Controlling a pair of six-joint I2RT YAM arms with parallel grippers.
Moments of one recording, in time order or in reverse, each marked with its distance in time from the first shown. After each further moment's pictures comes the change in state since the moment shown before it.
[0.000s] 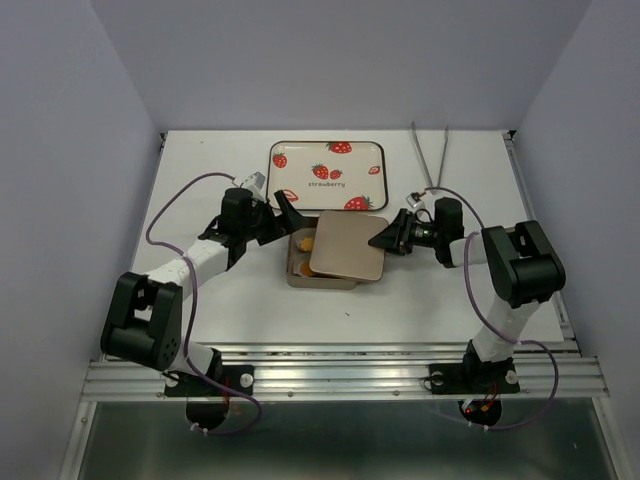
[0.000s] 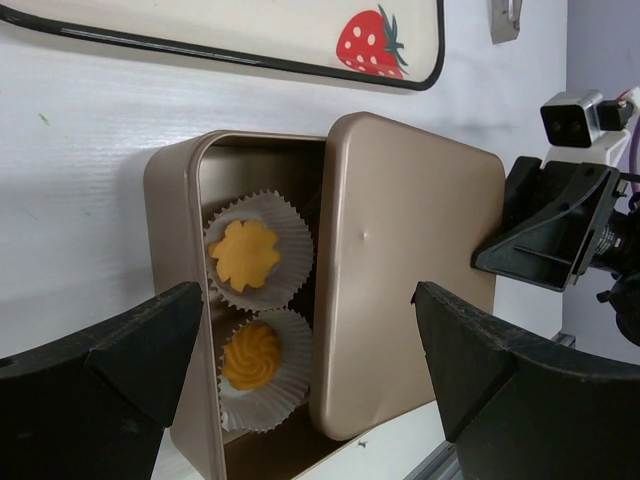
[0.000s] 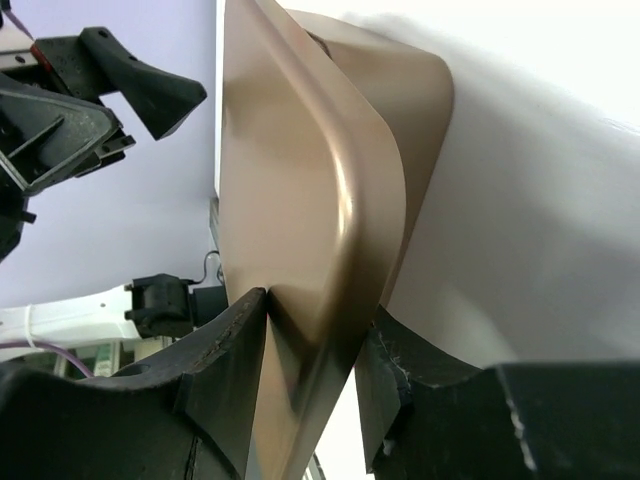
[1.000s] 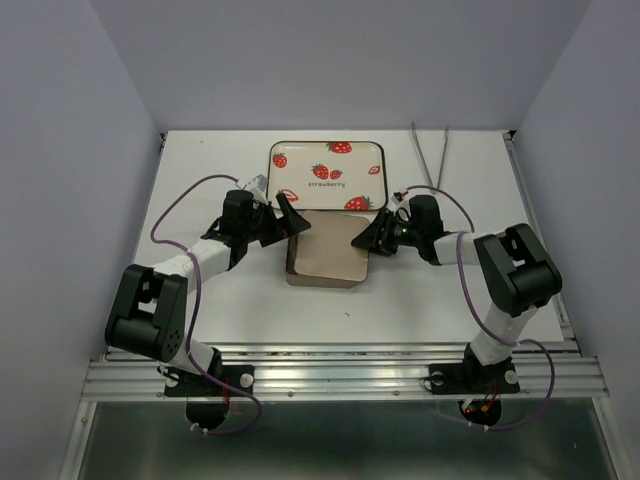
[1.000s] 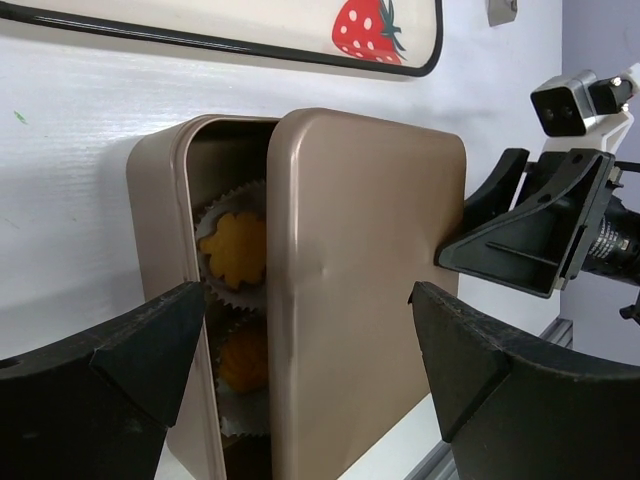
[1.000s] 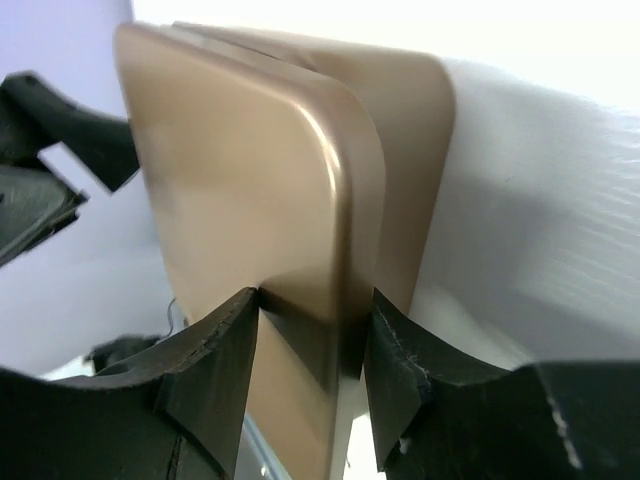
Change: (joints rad) left arm 0.006 0.053 -0.018 0.061 0.052 0.006; right arm 0.172 -0.040 0.090 -0.227 0.312 0.009
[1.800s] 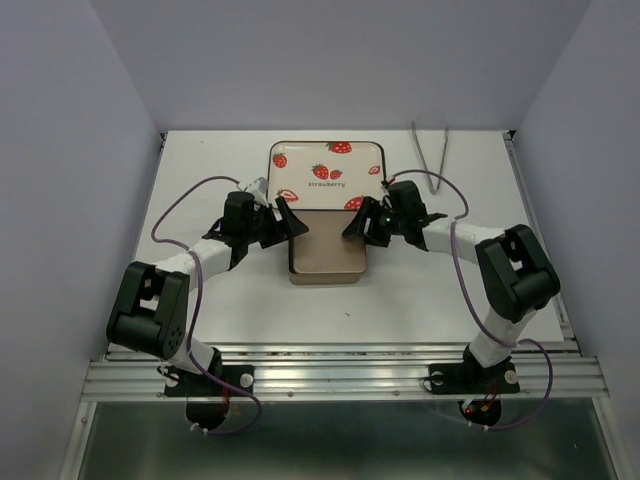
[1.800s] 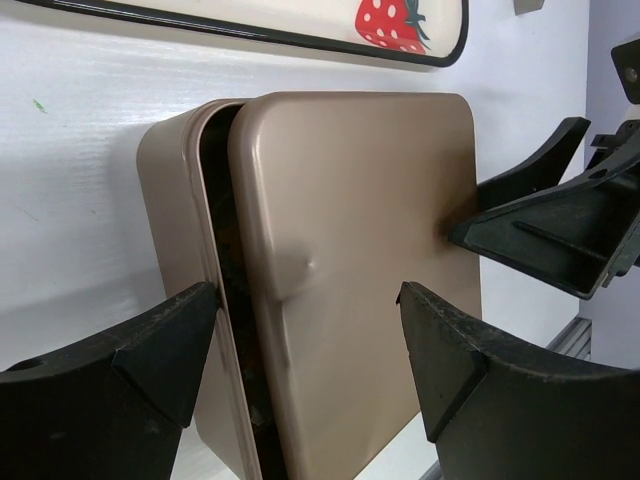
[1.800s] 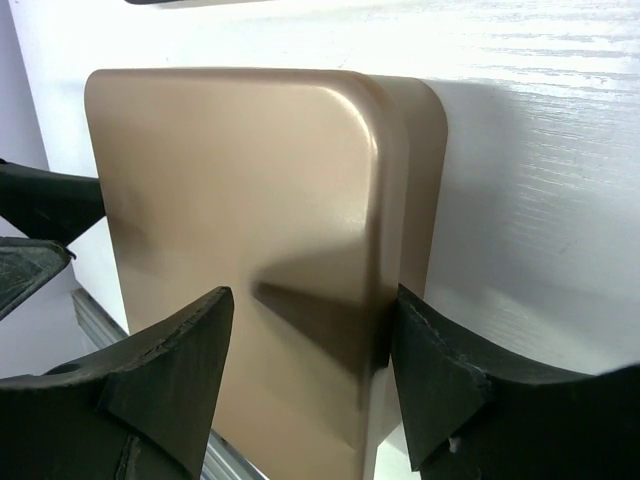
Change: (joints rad) left arm 0.000 0.018 -0.006 -0.009 -0.009 0.024; right arm 0.113 -0.031 0.209 -0.362 0.269 -0.108
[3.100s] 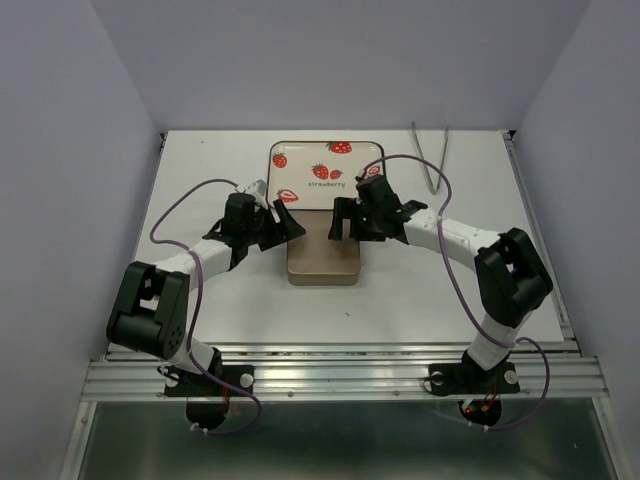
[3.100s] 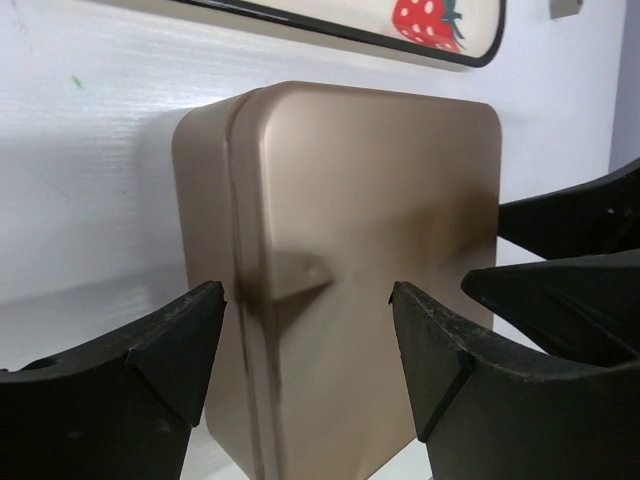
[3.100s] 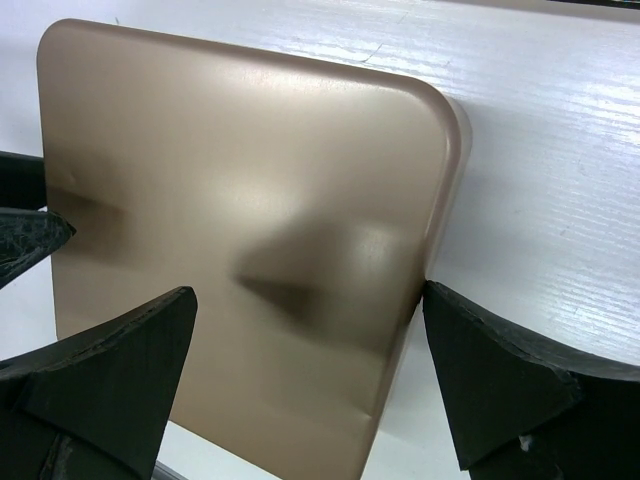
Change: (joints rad) left arm 0.000 0.000 -0.003 -0.027 -0.033 -0.005; right arm 0.177 -0.002 0.229 -0.355 0.325 -0.189
